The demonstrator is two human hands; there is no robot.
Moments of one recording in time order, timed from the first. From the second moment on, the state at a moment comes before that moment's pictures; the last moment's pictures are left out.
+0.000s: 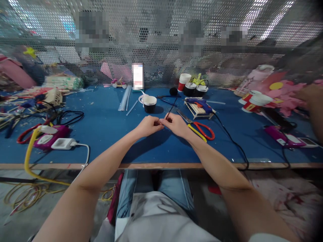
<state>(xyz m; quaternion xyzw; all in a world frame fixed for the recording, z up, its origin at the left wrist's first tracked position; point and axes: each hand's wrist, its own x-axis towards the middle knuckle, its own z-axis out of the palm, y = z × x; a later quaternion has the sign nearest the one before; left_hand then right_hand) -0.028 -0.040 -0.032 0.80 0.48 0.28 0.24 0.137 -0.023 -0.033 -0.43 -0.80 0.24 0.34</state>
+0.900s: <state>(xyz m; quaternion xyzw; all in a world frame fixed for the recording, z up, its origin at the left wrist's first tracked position) -0.022 -0.041 -0.032 0.52 0.38 0.54 0.54 0.128 -0.030 -0.031 -0.30 -0.51 0.70 0.39</state>
